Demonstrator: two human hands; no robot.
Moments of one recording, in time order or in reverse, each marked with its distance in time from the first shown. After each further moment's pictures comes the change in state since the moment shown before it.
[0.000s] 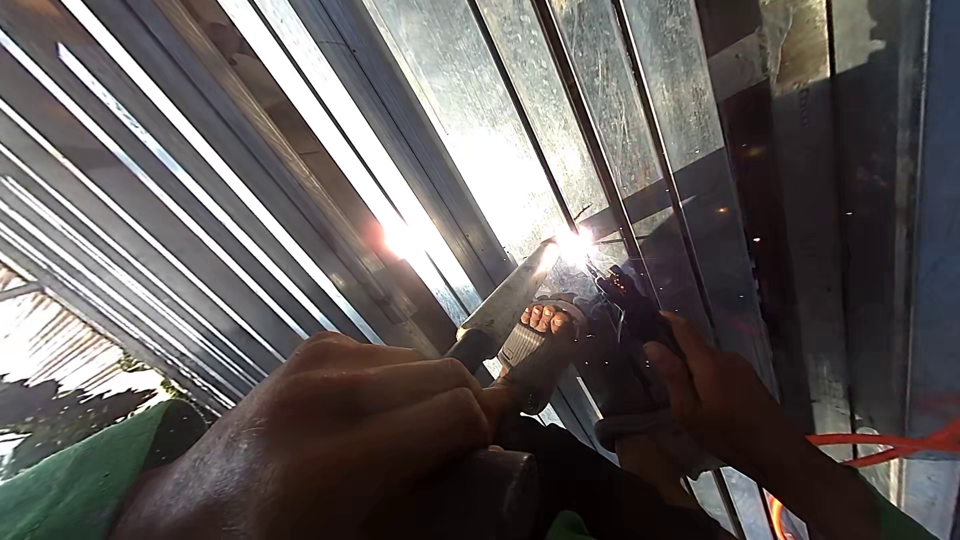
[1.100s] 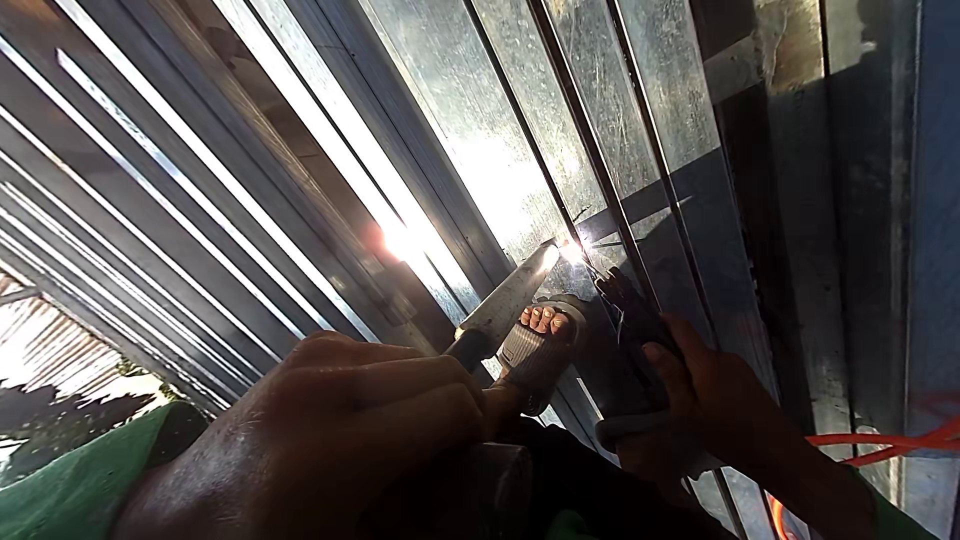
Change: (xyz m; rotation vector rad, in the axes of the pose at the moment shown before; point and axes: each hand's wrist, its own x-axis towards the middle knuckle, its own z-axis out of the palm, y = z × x) left_hand -0.001 -0.002 -0.002 0.018 0.002 -0.010; right_hand 0.000 -0.001 0.001 -0.030 -0.003 0.016
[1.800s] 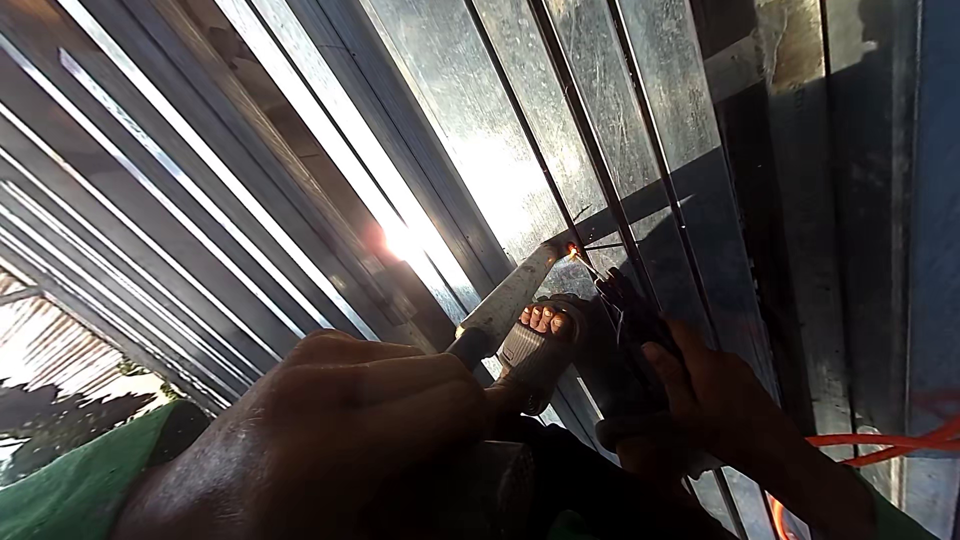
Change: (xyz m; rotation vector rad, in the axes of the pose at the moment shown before) left_hand -0.002 0.001 0.002 0.023 0.007 -0.011; right_hand -0.001 0.000 0.001 0.001 -0.018 0.013
